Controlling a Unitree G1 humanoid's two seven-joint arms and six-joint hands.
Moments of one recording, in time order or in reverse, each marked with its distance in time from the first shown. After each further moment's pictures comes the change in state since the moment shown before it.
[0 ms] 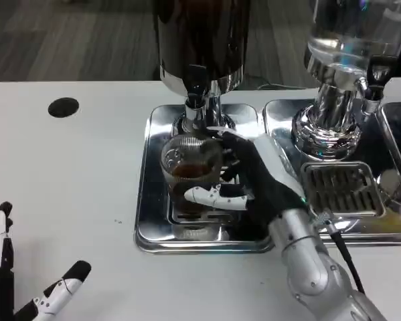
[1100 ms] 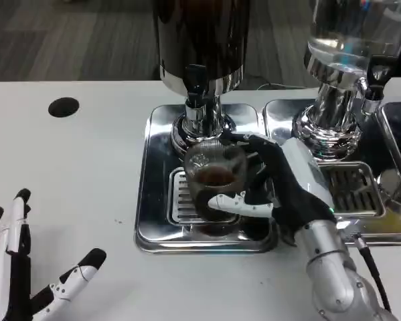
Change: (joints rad) left arm -0.072 -0.001 -0.043 0.030 0.002 0.004 -0.002; right arm 0.109 -0.062 -0.039 -0.122 -0.033 -0.022 -0.027
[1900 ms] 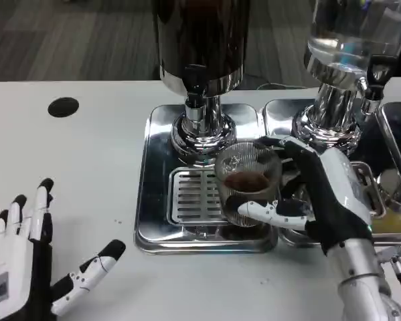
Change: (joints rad) left arm -0.064 0.000 -0.063 0.026 0.010 0.018 -0.001; right arm 0.178 -0.051 -0.060 -0.230 -0.011 0.035 0.004
